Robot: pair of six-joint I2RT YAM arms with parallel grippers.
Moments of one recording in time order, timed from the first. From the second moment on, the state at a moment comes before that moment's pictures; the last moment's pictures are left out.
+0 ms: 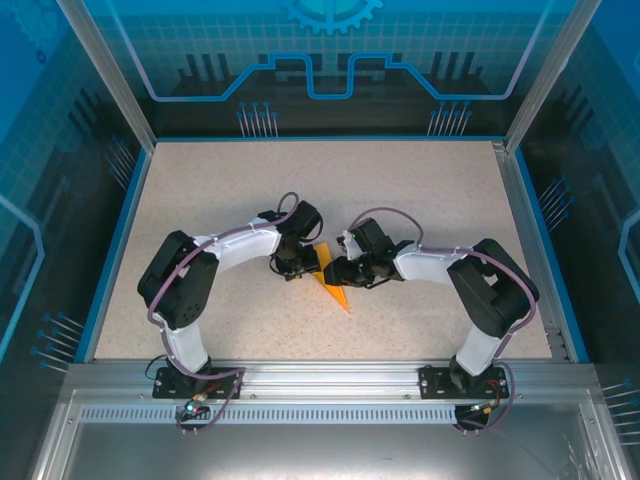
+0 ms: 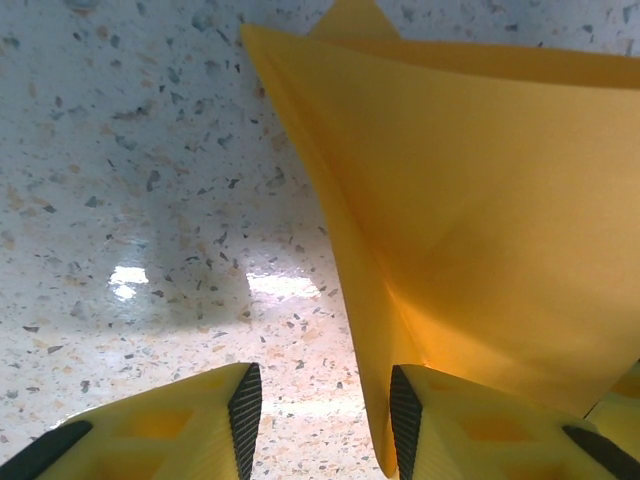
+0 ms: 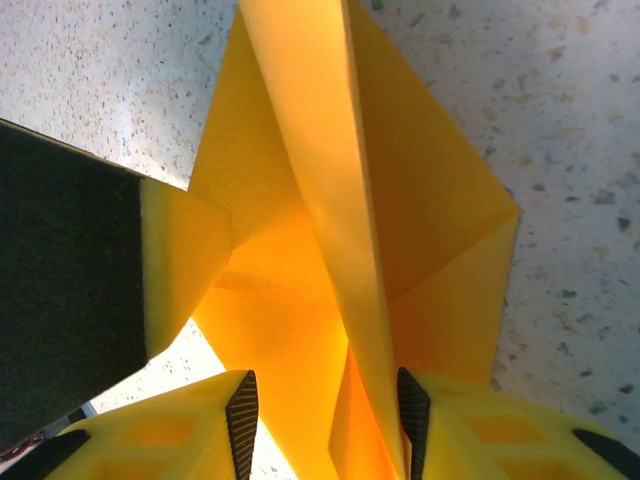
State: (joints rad) left arm -0.59 1.81 1.18 -0.74 0.16 -0.89; right arm 0.64 1.72 0.85 -0.13 -0.49 0.60
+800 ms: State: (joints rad) left arm -0.59 1.74 1.13 -0.70 0.15 -0.90; right arm 0.71 1.78 0.98 -0.31 -0.33 0.51
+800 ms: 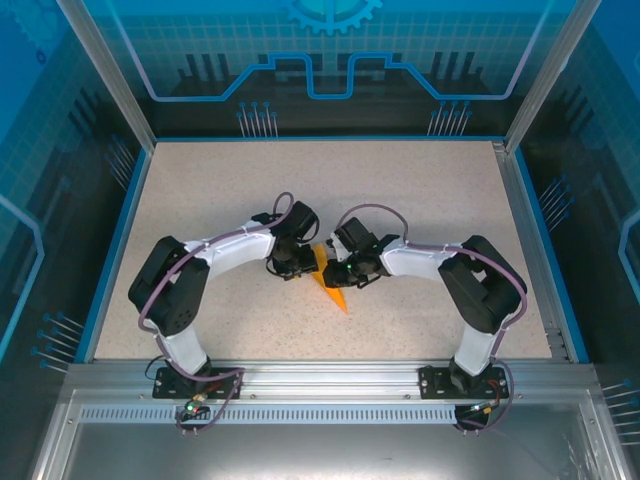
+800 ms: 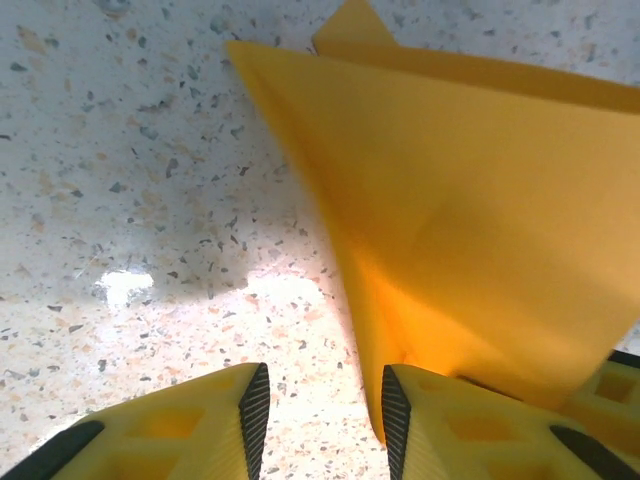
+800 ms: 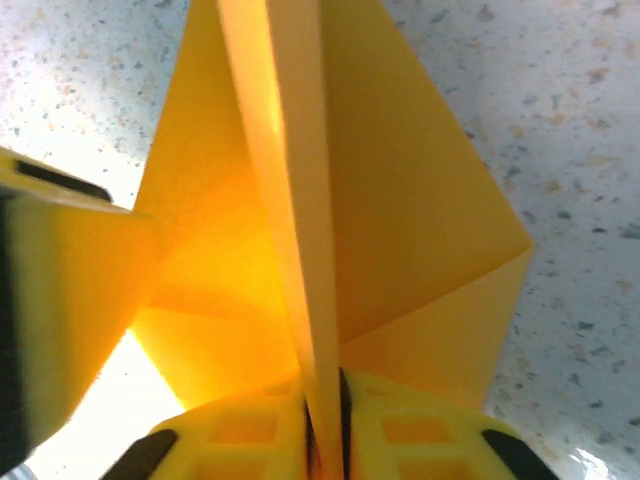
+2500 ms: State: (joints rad) left arm -0.56 1.41 0.93 -0.60 -0.11 -1.01; right arm 0.75 1.94 1.27 -0.70 0.12 0.68
